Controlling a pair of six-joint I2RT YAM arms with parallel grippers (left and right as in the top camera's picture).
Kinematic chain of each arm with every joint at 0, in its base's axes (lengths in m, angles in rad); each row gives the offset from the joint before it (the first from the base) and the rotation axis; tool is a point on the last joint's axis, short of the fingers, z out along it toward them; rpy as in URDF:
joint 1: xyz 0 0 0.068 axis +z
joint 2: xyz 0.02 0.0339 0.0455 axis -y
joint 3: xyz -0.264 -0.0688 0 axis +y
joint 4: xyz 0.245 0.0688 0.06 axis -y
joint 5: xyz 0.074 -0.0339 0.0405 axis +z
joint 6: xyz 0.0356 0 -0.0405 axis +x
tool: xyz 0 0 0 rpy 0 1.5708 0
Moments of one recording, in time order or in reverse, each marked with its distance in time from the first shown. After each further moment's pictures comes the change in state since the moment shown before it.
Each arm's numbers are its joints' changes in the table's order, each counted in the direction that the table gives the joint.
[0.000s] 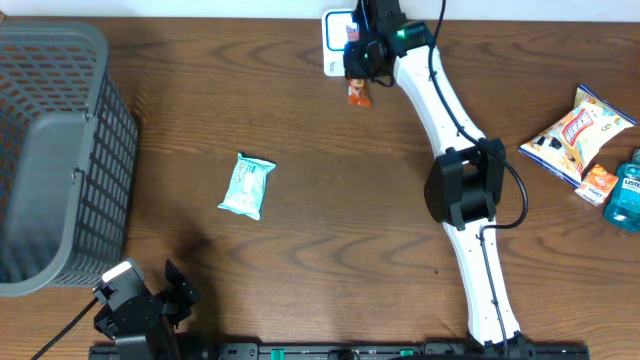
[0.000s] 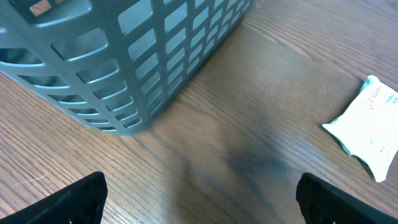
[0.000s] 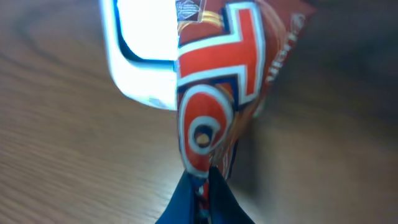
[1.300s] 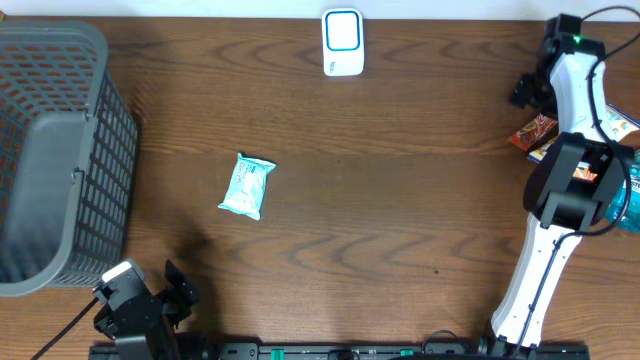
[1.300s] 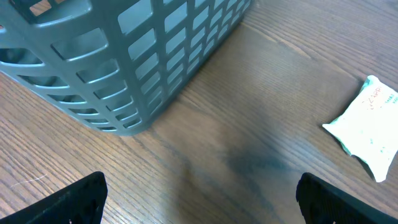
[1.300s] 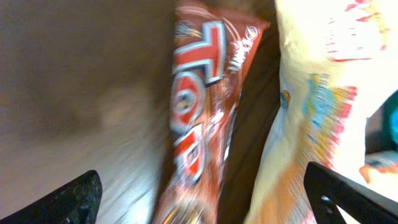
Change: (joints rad) left arm 0.000 0.000 0.000 0.000 0.000 0.000; right arm -0.545 0.154 0.319 -0.145 -0.501 0.131
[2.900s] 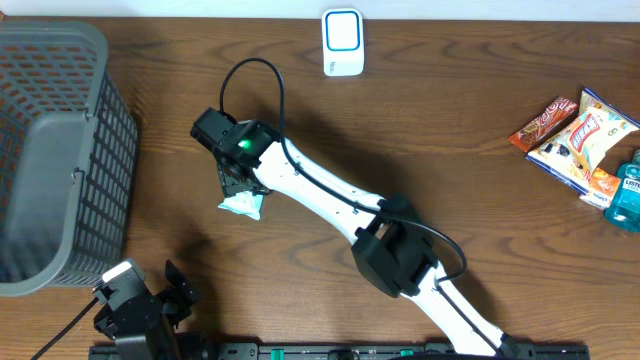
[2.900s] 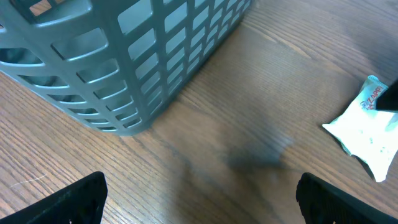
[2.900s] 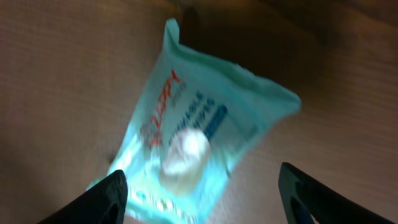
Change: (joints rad) left arm 0.000 0.000 0.000 0.000 0.000 0.000; right arm 1.148 -0.019 -0.043 0.038 0.298 0.308
